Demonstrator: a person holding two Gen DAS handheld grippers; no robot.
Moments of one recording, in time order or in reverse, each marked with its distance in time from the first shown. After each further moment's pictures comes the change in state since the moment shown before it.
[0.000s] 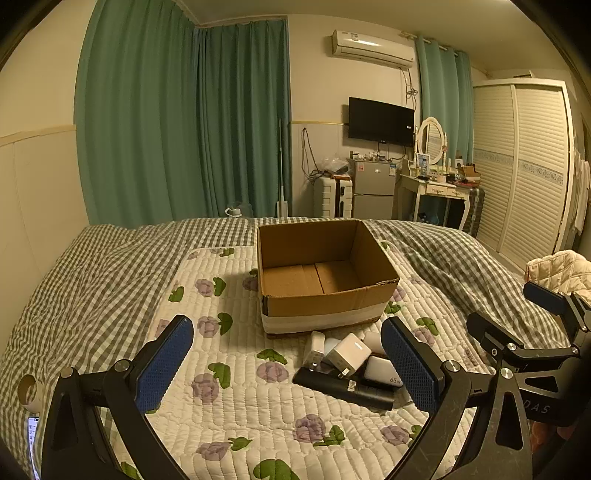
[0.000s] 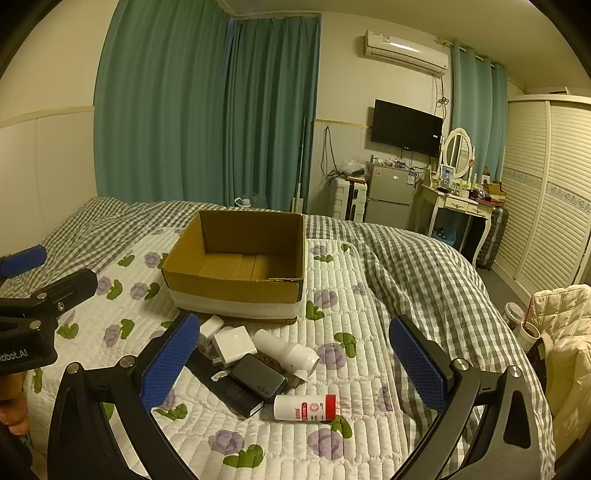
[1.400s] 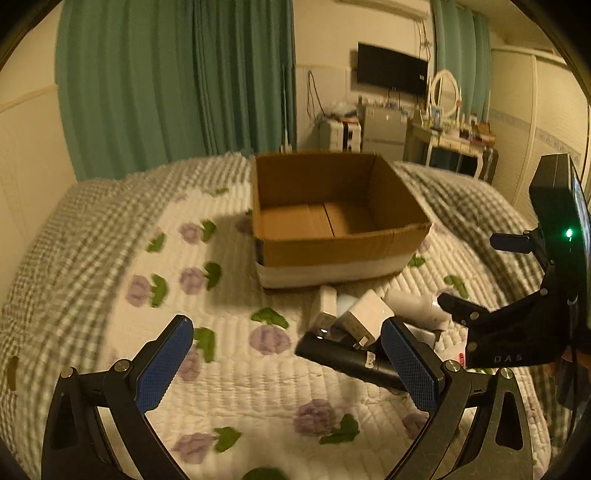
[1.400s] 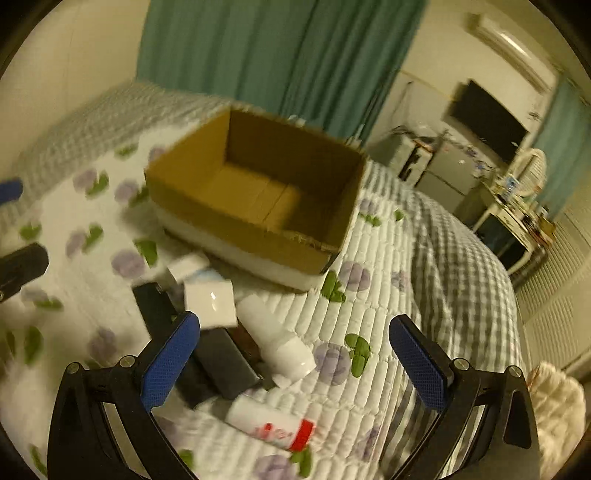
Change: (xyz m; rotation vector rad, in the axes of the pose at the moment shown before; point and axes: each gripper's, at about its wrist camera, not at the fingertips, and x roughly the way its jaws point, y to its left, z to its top) left arm 0.090 -0.007 -0.023 0.001 0.244 0.024; right arm 0.147 0.010 -0.004 -0.396 0.330 0.128
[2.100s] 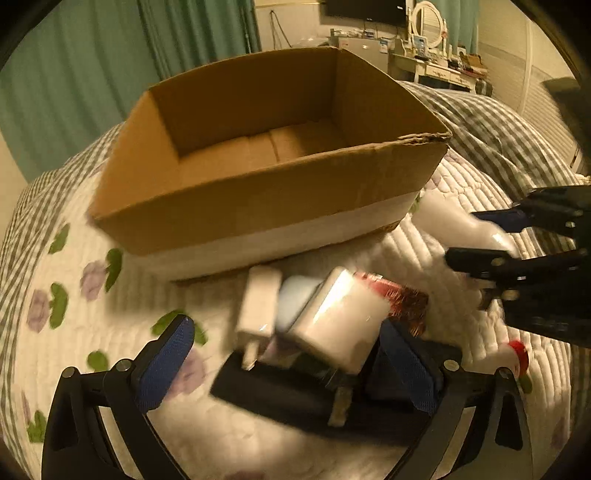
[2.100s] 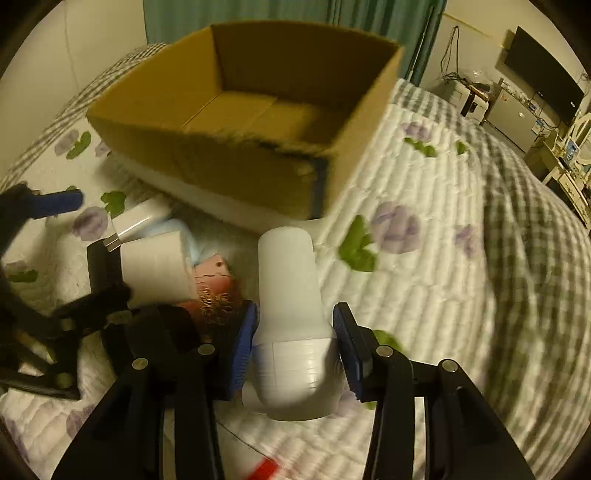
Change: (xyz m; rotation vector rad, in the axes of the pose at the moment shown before) left arm 0.126 -0.074 0.004 0.134 0.233 -0.018; right arm 0.094 -0.064 -0.024 0.033 0.153 0.238
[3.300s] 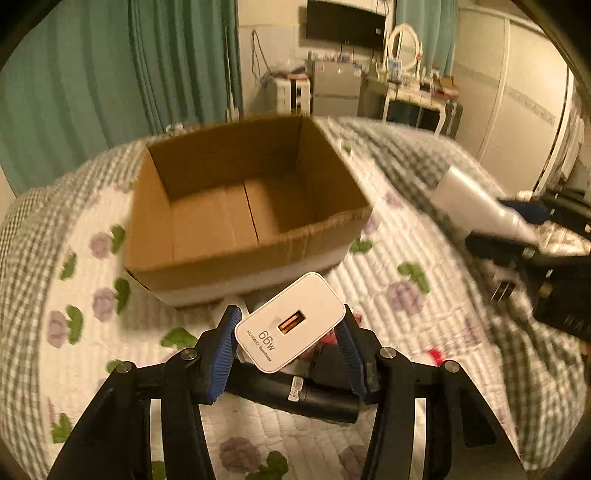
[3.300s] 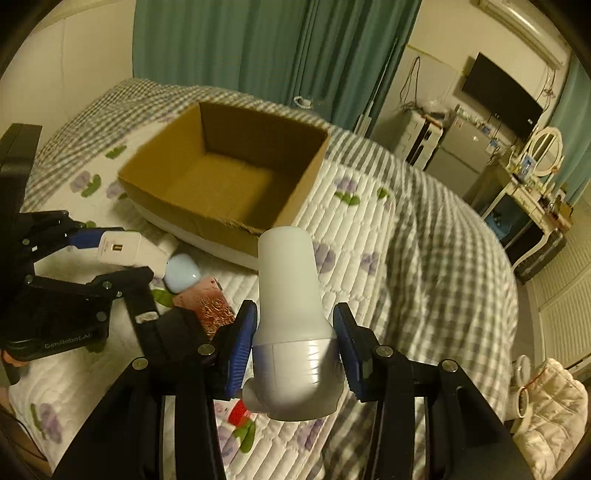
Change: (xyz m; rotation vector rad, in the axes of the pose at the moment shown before) left arm -0.099 0.011 0.021 -0.013 -0.097 -0.133; right arm -0.131 0.021 0.018 0.014 -0.114 -0.157
